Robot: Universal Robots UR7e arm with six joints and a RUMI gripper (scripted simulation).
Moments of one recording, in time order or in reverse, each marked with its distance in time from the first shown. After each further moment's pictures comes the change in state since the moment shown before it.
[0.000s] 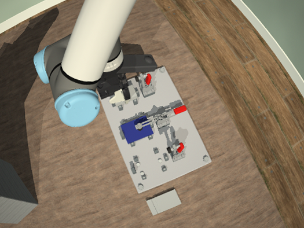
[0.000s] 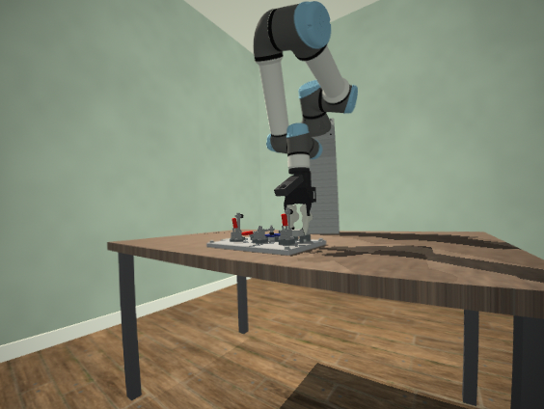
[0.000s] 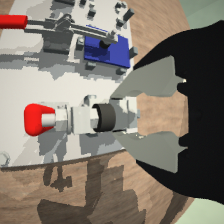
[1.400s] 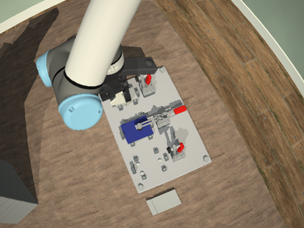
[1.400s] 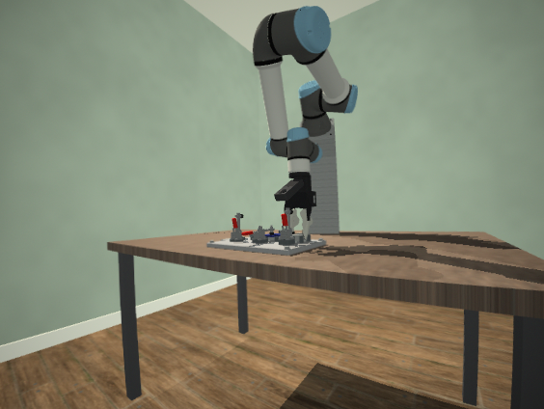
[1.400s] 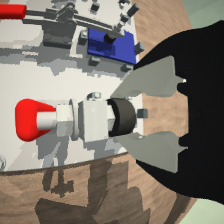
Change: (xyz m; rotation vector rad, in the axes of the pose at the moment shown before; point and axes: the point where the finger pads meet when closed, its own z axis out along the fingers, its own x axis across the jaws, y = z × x) arm 0.000 -0.001 0.015 0.001 0.000 -0.002
